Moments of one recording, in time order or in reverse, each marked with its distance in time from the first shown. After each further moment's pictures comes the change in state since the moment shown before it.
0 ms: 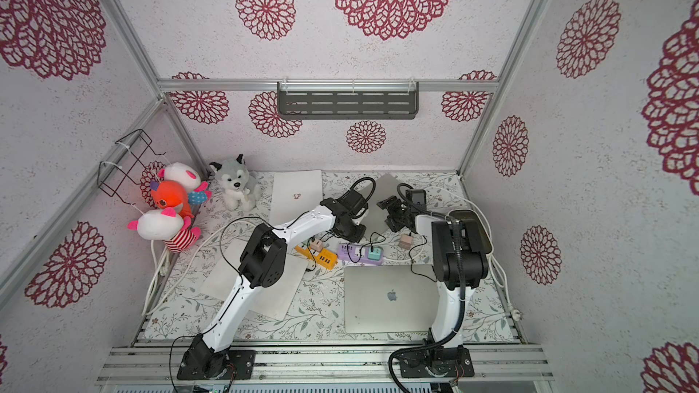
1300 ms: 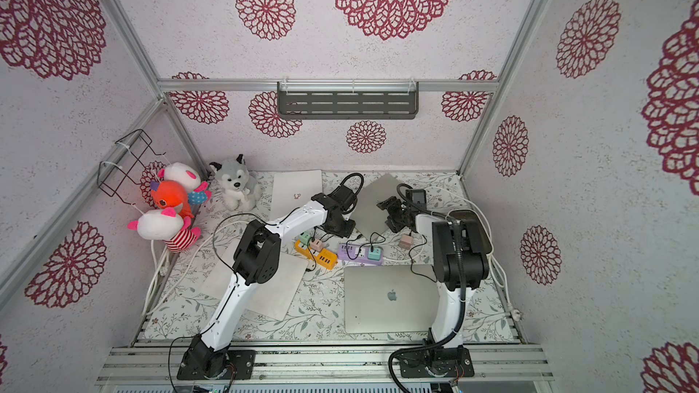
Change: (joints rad) left arm 0.053 -0.035 -0.042 -0.019 -0.048 -0.035; right arm 0.000 -0.017 0.008 -0.061 0.000 -0.023
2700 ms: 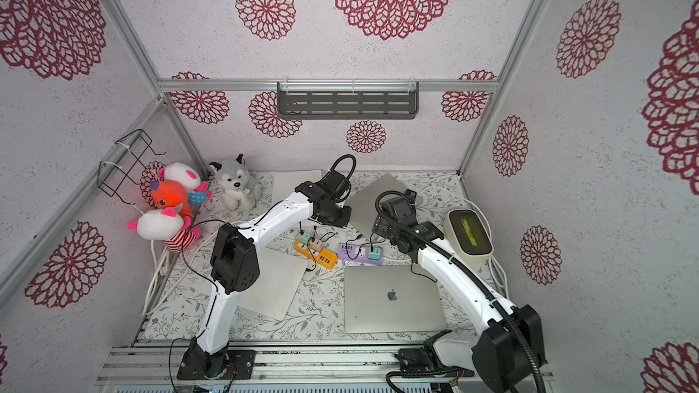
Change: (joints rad) left arm -0.005 -0.237 -0.077 -0.056 0.032 -0.145; right arm 0.411 -0.676 -0.082 -0.686 0.766 -0.378
